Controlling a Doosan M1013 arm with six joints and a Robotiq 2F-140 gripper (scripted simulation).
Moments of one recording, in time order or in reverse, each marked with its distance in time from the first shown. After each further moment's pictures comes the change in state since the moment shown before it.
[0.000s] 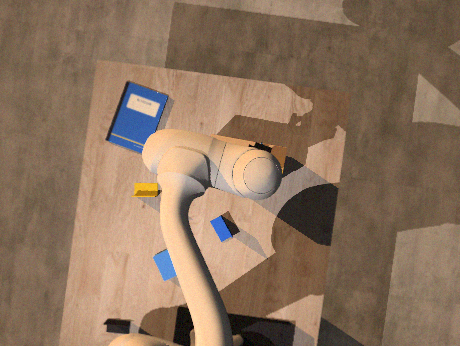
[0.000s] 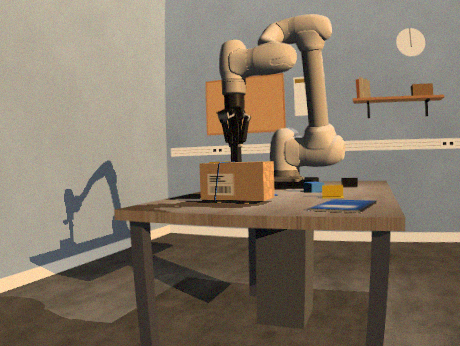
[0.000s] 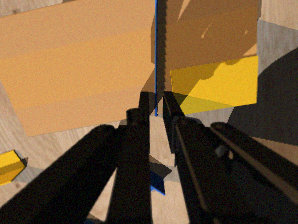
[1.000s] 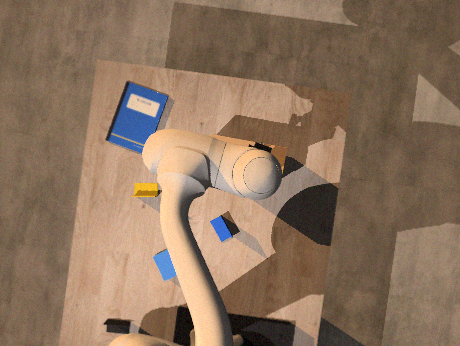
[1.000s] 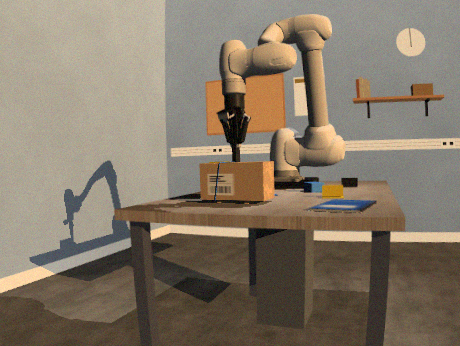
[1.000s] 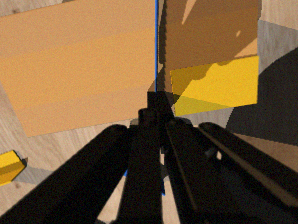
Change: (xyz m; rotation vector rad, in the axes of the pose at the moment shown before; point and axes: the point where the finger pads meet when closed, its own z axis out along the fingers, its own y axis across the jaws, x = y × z) arm 0.000 0.000 0.001 0.000 0.000 0.000
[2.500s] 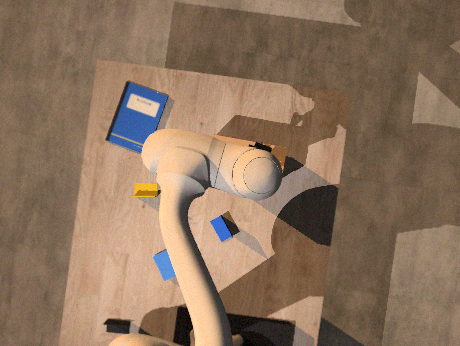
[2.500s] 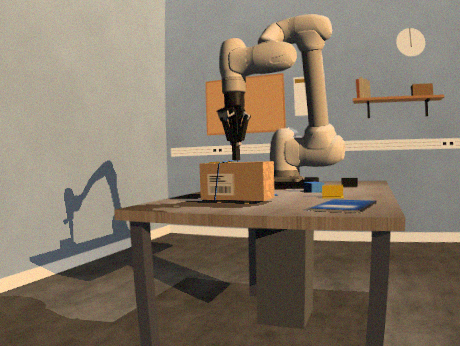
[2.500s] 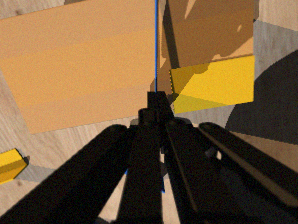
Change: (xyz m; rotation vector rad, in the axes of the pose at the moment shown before) arm 0.000 0.000 -0.007 0.000 0.000 0.000
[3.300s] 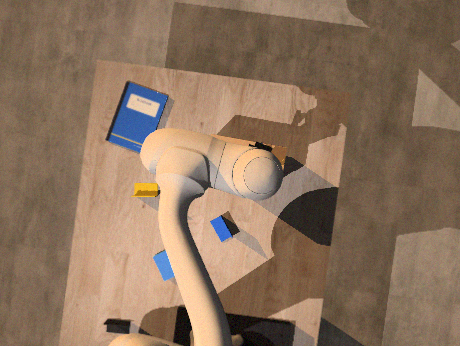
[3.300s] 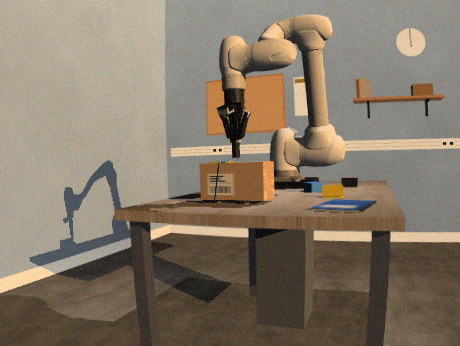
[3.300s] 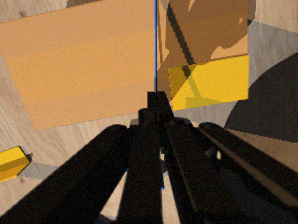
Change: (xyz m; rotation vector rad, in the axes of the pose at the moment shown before) arm 0.000 0.000 -0.010 0.000 0.000 0.000
